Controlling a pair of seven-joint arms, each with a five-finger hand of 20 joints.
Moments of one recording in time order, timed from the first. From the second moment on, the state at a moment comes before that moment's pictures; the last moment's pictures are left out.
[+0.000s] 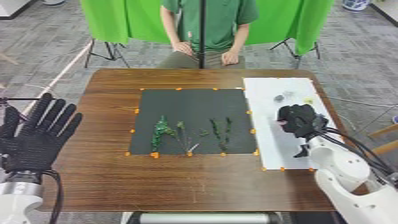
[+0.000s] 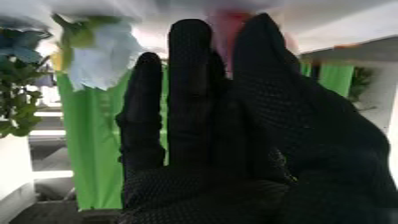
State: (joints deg) left arm 133.1 -59.5 -109.8 -124.8 2.1 1.9 13.9; right arm -95.2 -47.5 75.1 -99.4 -141.8 2.6 10.6
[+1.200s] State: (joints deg) left arm 130.7 -57.5 -106.0 -123.6 1.8 2.0 14.5; right arm -56.8 -63.7 32.7 -90.5 -136.5 9.3 1.5
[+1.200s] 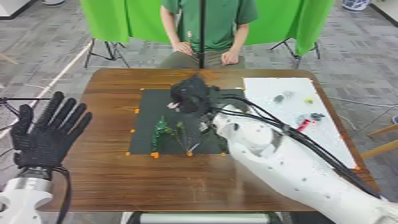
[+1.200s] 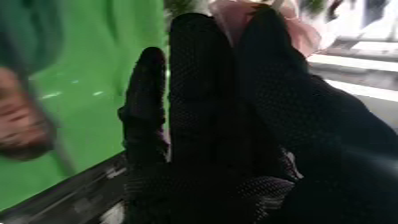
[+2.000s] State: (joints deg) left arm 129.2 -55.6 -104.9 -122.8 1.7 1.8 14.8; right arm -49.9 -73.7 20.1 -83.6 -133.3 4.3 9.2
